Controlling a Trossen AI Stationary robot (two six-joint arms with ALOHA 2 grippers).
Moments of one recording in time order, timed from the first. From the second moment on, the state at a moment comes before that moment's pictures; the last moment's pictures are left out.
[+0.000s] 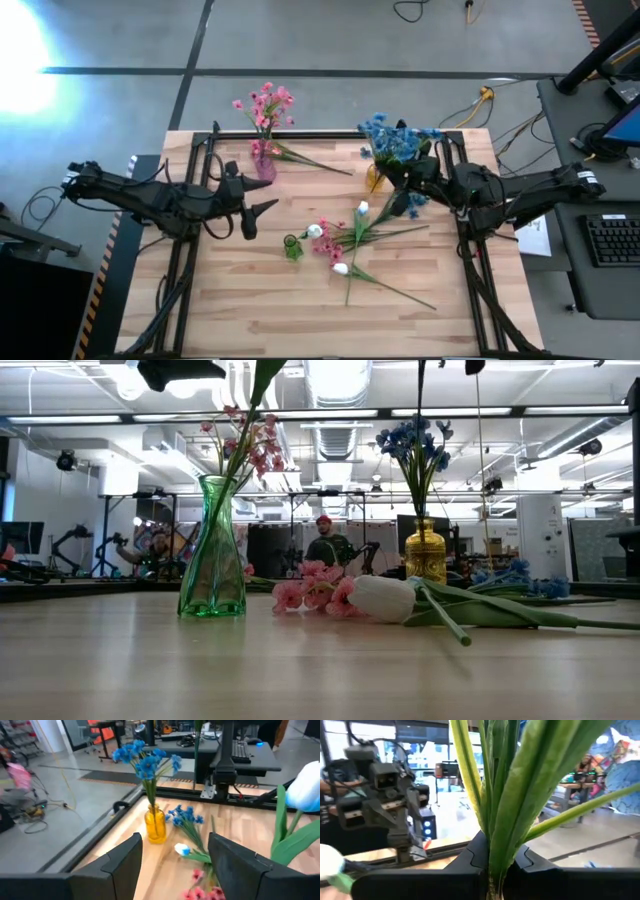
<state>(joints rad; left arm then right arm) -0.27 0.86 0.79 -0.17 -0.63 -0.10 0.10 0.95 0.79 0.28 0.52 -0.07</state>
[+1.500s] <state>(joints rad) -0.27 0.86 0.77 -0.20 -0.65 -0.02 0.15 0.83 0.63 0.38 0.53 -0.04</state>
